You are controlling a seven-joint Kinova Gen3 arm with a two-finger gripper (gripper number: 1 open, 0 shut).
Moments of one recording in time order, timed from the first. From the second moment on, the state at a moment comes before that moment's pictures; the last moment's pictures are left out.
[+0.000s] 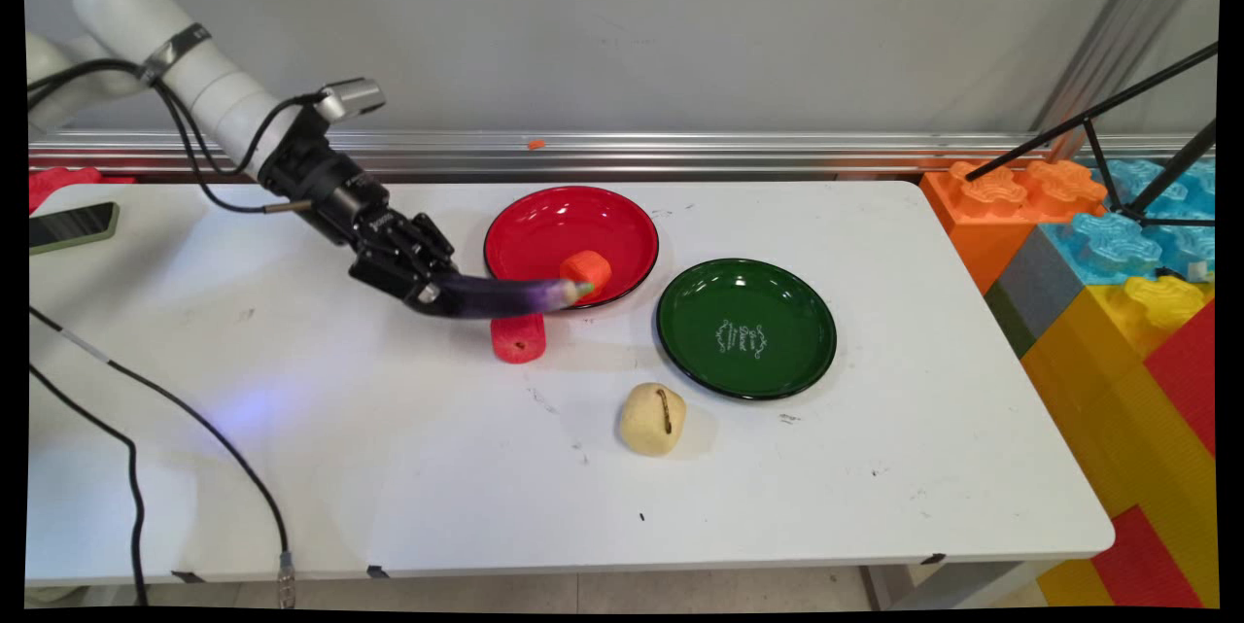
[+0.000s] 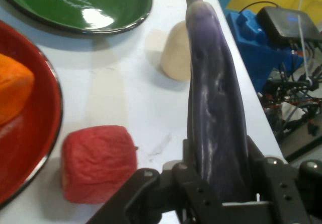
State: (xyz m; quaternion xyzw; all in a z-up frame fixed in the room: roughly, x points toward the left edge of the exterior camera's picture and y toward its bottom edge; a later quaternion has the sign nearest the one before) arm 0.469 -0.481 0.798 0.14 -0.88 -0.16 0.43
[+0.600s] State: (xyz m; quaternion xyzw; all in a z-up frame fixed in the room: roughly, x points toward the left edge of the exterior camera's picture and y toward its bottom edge) arm 0.456 -0.459 0.761 0.12 -0.88 -0.18 0.42
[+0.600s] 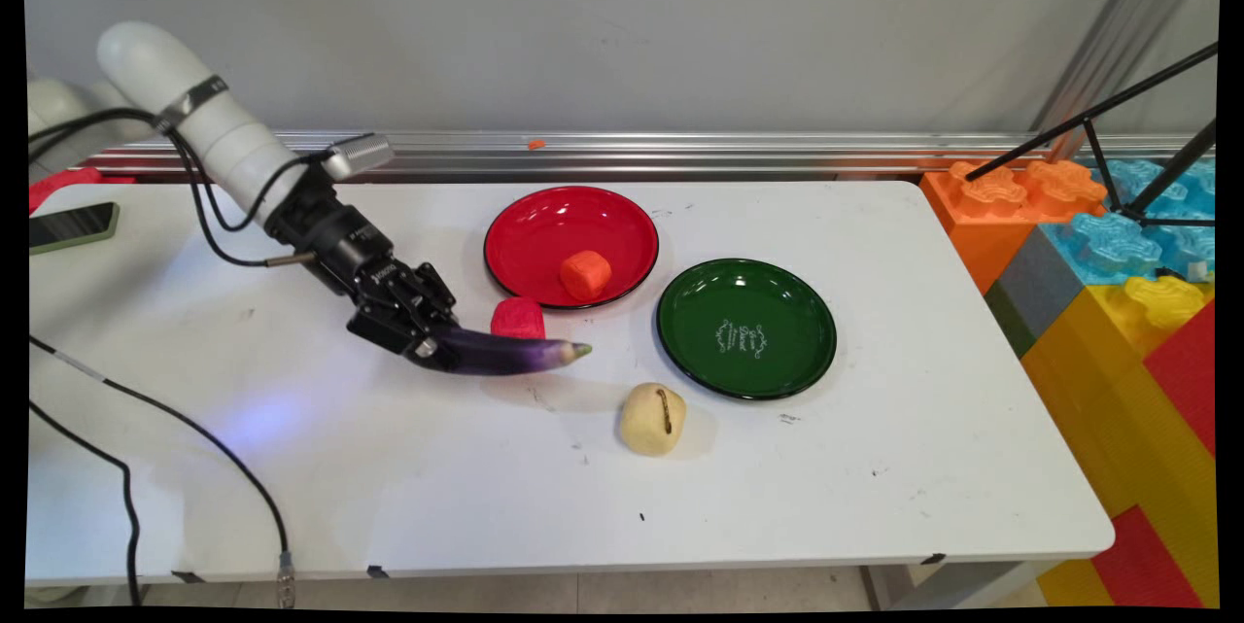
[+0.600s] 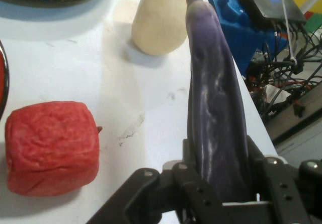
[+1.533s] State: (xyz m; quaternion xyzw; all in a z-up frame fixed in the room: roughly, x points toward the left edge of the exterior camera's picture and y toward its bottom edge) arm 0.444 -0.459 0.722 0.12 -0.89 -0.18 0.41
